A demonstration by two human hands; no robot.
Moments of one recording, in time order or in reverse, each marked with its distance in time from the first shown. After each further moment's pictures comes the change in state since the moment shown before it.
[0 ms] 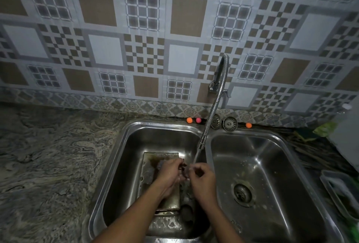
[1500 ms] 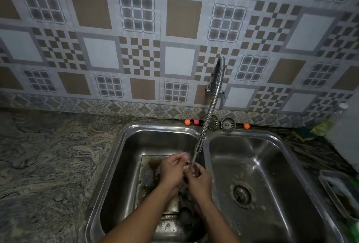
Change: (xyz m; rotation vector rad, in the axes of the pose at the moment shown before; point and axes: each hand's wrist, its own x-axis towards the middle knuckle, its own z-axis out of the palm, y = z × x) left_hand 0.008 -0.002 0.021 0.041 0.152 0.246; right_hand 0.001 -0.019 0.008 0.297 -0.010 0.311
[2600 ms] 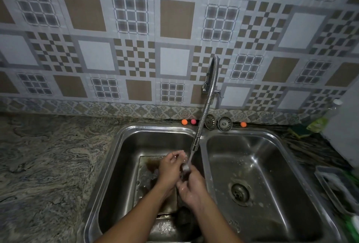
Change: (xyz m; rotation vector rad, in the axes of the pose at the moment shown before) left_hand -0.001 0.003 -0.002 0.028 -0.020 0.030; right_hand 0.012 -0.004 0.021 0.822 -0.042 0.634
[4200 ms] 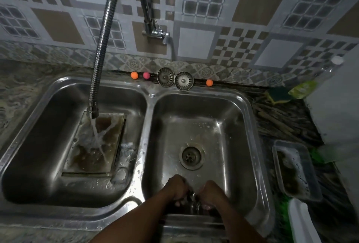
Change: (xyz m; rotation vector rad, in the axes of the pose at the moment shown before) left_hand -0.040 -0.195 0.219 0.820 -0.411 -0.638; right_hand 0.061 -0.212 -0.307 -2.181 -0.031 0.327
